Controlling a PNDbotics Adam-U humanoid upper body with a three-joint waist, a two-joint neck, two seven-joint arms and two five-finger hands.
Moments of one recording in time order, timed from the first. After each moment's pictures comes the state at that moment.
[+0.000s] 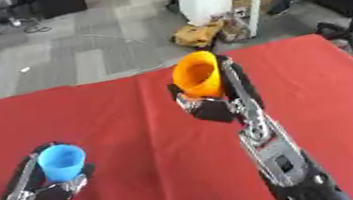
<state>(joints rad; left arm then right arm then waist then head) -0.66 0.20 -0.25 -1.19 -0.12 -0.25 -0.05 -0.76 -0.22 0.11 -1.42 0.18 -0.21 -0.09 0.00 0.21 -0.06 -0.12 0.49</state>
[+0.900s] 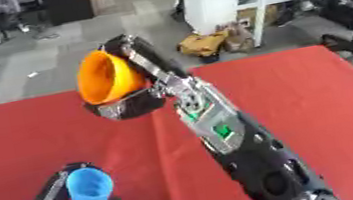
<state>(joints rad) -0.62 0.17 -0.32 -1.21 -0.11 -0.29 -0.16 -0.98 -0.16 0.26 -1.28 0.49 -0.35 0.15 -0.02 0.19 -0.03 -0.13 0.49</state>
